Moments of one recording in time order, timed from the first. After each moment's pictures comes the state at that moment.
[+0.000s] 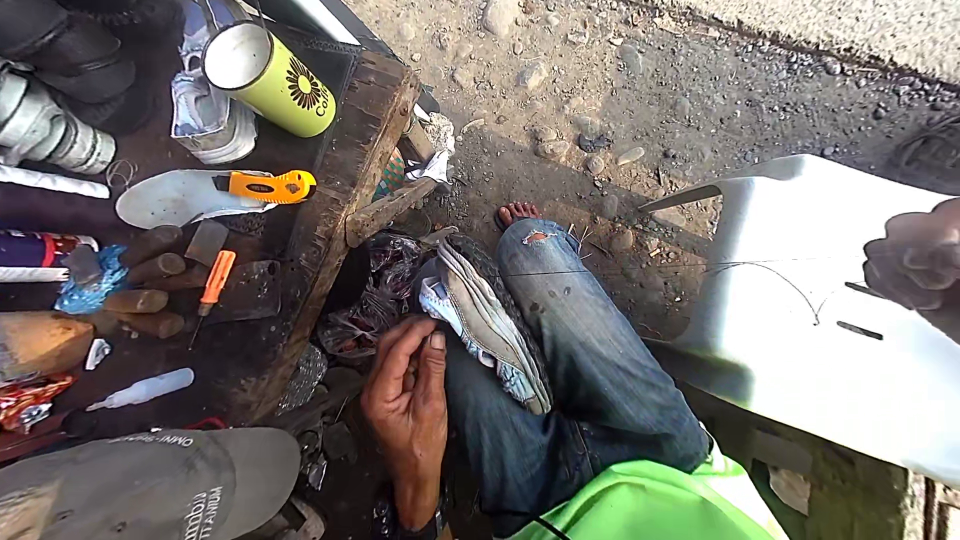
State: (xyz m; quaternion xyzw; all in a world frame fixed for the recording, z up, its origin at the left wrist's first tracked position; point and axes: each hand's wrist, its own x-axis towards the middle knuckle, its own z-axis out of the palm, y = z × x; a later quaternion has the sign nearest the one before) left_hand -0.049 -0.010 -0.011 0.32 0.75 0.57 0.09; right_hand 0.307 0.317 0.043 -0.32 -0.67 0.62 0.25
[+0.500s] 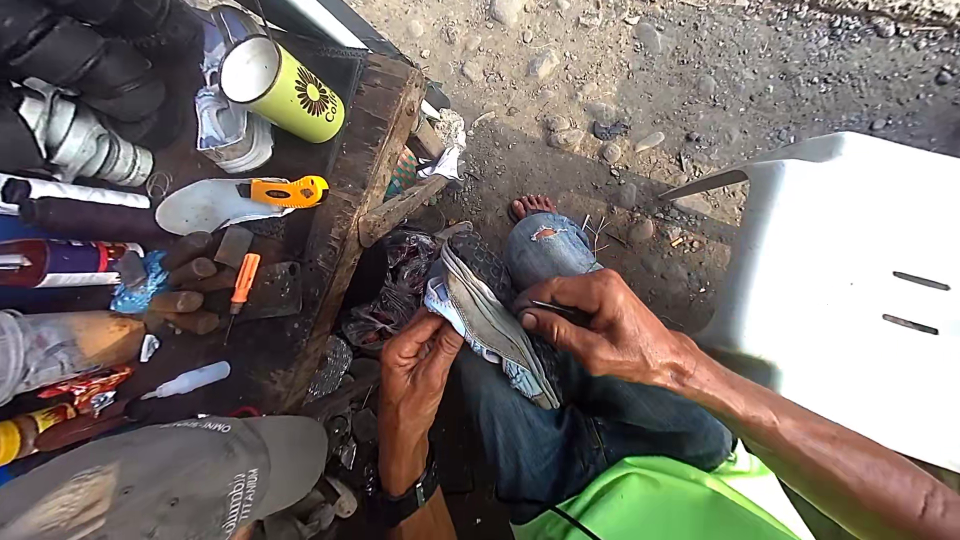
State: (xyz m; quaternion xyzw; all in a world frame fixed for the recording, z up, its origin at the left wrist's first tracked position) left_hand -0.078 -0.004 -0.003 0.33 0.69 0.58 0.28; right_hand 0.093 0.184 0.004 -0.11 -0.77 0.60 0.18
